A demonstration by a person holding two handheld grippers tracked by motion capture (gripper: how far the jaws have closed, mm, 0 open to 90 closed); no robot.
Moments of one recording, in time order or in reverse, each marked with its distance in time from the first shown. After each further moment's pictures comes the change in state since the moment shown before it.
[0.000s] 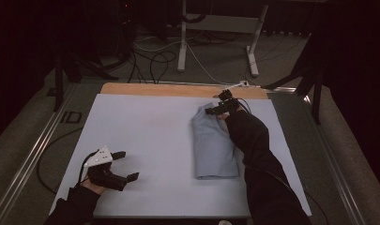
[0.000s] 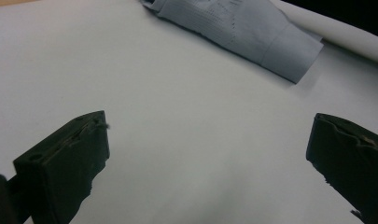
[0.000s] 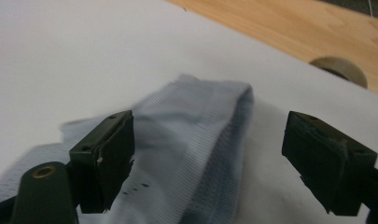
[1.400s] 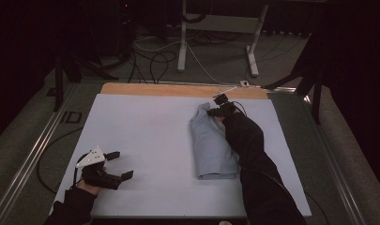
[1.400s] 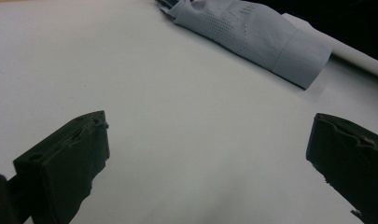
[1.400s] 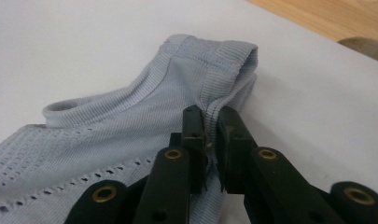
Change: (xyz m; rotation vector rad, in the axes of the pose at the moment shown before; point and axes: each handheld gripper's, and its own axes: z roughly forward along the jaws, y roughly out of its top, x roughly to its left) left arm 0.010 -0.010 -0.009 -0.038 0.014 -0.058; right arm 0.007 -0.008 0.018 0.053 0.001 -0.035
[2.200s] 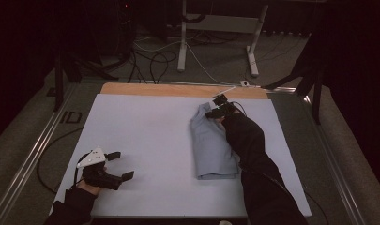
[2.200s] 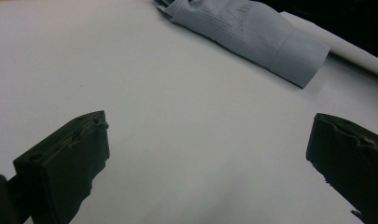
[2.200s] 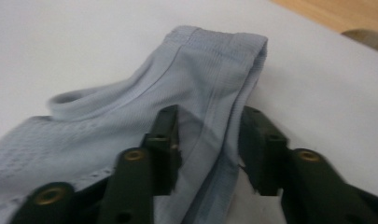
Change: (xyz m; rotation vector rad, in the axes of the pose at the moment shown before) left arm 0.000 0.000 0.000 -0.005 -0.006 -0.006; right arm 0.008 0.002 -0.009 0.022 -0.010 -0.011
